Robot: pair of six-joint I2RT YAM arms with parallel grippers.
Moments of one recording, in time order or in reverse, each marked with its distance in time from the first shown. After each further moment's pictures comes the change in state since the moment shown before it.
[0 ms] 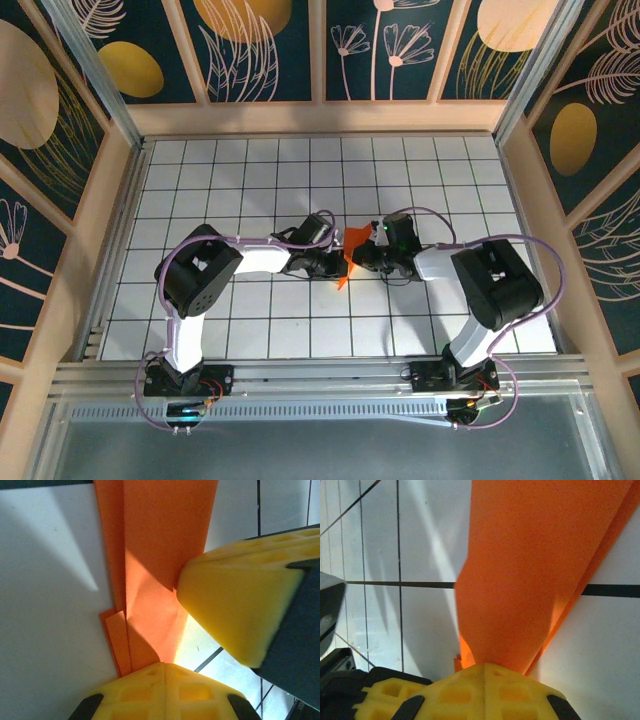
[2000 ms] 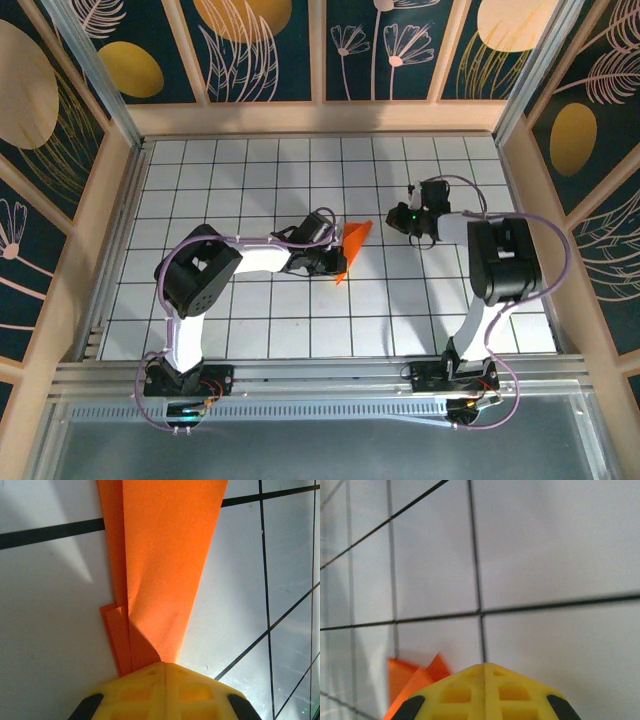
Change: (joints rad) left arm 0.000 -0.002 0.009 0.002 -0.070 0.016; right arm -0.298 0.102 0.269 -0.195 0.016 -0.188
